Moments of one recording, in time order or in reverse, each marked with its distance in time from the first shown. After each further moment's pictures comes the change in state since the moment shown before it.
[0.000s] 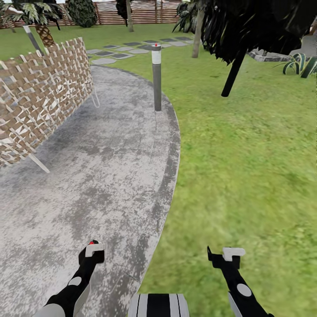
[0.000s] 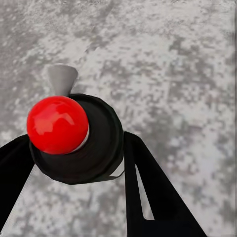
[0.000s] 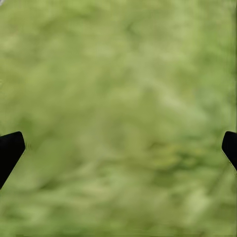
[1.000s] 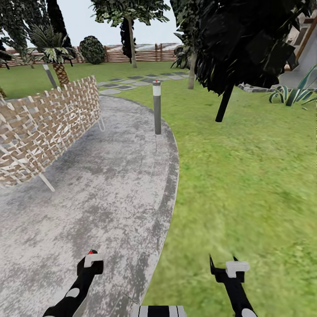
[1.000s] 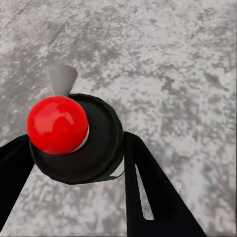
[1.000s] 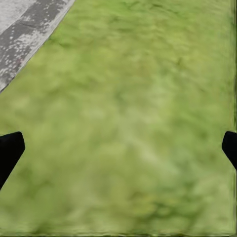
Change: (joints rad) left arm 0.052 0.001 -0.007 0.007 -0.010 0.009 0.001; right arm 0.101 0.002 0.002 0.009 0.088 -0.185 -0.049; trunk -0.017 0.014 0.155
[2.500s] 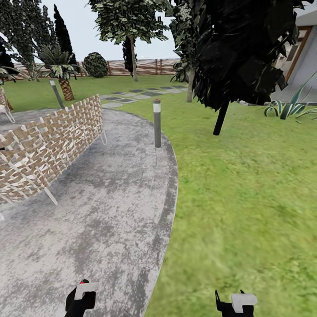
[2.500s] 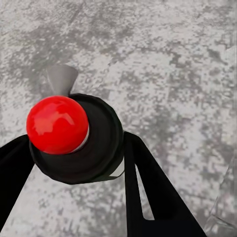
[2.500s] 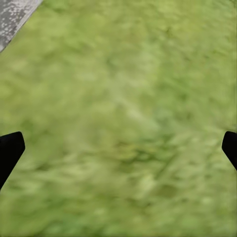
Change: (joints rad) left arm 0.151 0.010 0.008 0.004 0.011 0.001 0.012; right arm 0.073 0.000 -0.005 0.181 0.014 -0.052 -0.035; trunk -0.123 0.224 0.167
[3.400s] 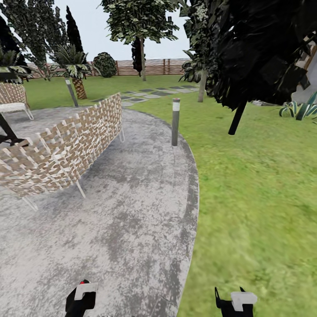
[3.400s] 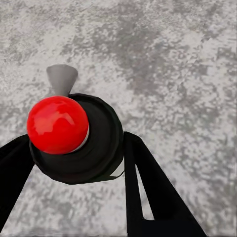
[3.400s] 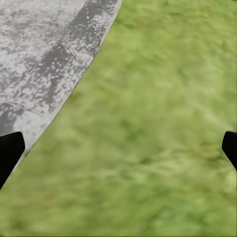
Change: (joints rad) left arm 0.001 0.000 0.000 0.001 0.001 -0.002 -0.001; right arm 0.000 0.000 0.001 -0.006 -0.002 -0.042 0.000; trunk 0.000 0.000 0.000
